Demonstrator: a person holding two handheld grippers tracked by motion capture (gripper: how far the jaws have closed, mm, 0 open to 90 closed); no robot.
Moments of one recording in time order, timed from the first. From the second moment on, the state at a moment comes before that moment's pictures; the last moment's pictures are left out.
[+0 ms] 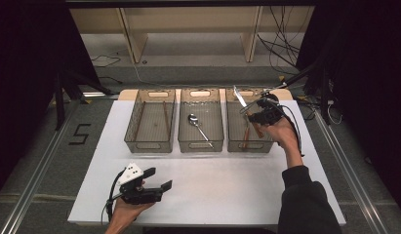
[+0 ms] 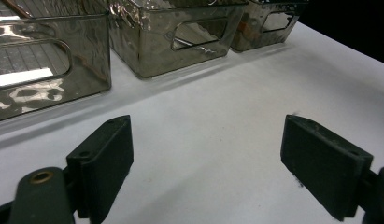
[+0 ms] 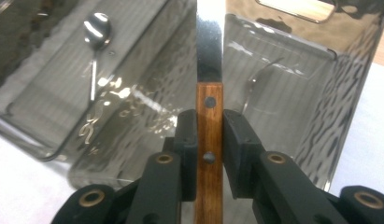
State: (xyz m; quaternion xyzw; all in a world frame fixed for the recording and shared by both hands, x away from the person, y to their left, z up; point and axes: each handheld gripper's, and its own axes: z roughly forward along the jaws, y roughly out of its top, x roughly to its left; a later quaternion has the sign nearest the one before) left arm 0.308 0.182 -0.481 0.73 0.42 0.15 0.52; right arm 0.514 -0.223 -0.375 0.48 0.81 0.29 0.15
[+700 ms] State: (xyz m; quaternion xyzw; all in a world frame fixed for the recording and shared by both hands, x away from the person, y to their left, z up) left arm 0.308 0.182 -0.481 0.73 0.42 0.15 0.52; right arm 0.522 -0.227 -0.397 0.51 0.80 0.27 0.16
